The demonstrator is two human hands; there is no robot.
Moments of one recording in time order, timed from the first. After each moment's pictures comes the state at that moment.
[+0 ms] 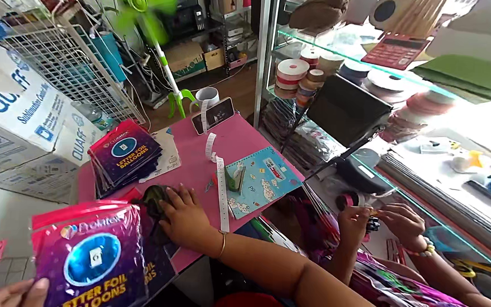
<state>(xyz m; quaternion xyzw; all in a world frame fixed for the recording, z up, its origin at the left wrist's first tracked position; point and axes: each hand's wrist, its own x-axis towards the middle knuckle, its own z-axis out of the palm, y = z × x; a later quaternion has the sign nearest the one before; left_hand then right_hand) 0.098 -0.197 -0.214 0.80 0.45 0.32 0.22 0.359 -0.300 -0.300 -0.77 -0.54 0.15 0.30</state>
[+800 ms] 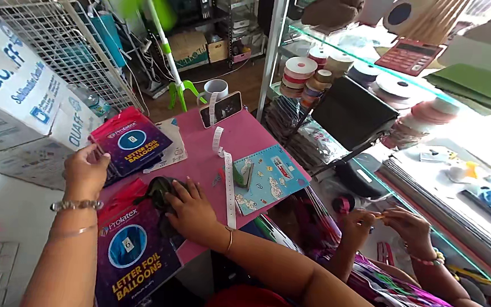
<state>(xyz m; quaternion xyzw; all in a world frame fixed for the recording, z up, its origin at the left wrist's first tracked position) 0.270 -0.065 -0.206 0.82 0.46 0.24 0.24 0.354 -0.299 -0.302 -0.78 -0.54 0.13 0.29</state>
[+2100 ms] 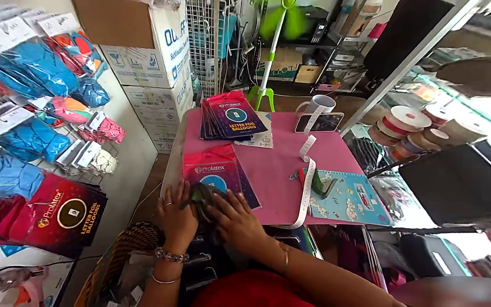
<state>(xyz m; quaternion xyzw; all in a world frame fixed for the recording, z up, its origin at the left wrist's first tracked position) 0.093 -0.224 -0.324 0.82 0.52 0.22 0.06 0.252 -0.325 -0.330 -0.62 -0.74 -0.08 0.23</state>
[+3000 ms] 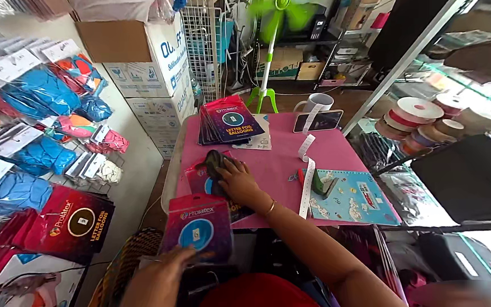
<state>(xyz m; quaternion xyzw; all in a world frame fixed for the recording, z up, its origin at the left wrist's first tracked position) 0.020 -0.321 -0.220 0.89 0.40 0.13 0.17 0.319 -0.232 -0.280 -0.71 -0.66 0.15 0.16</state>
